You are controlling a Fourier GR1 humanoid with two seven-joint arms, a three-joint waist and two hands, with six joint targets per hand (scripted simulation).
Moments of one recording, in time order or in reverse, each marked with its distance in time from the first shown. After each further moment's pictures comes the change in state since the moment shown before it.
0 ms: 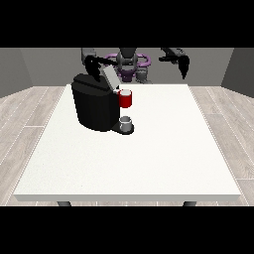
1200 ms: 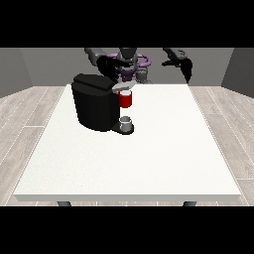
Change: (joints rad) left arm -0.024 0.048 -0.007 0.041 0.008 0.041 -0.037; right arm -0.194 0.047 0.043 0.116 0.090 -0.024 -0.016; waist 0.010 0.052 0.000
